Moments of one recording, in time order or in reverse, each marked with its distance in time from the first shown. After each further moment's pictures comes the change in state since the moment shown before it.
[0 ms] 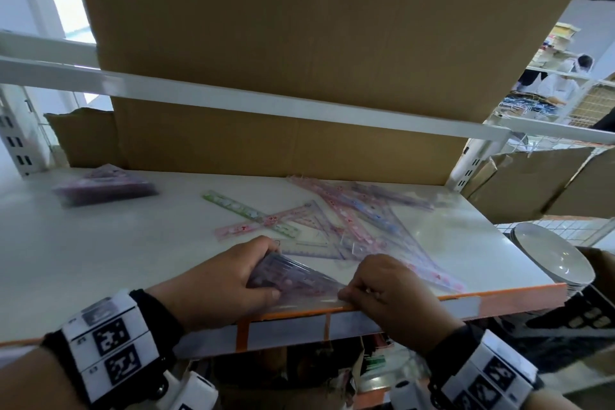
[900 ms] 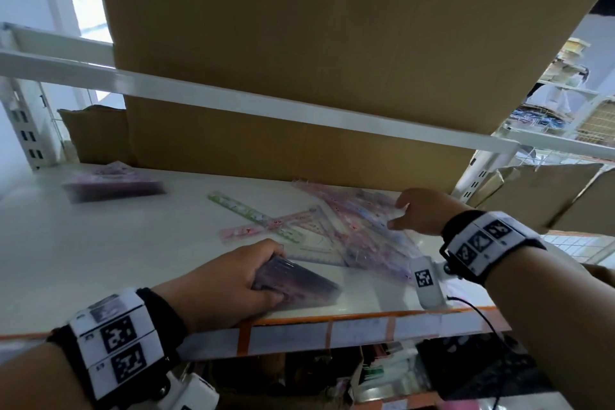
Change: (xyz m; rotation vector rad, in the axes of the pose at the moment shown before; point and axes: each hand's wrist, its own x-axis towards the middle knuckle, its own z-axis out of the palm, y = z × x) left_hand 0.004 -0.002 0.002 0.052 0.028 0.030; right_hand 0.108 0.081 -0.085 -0.448 -0.330 0.590
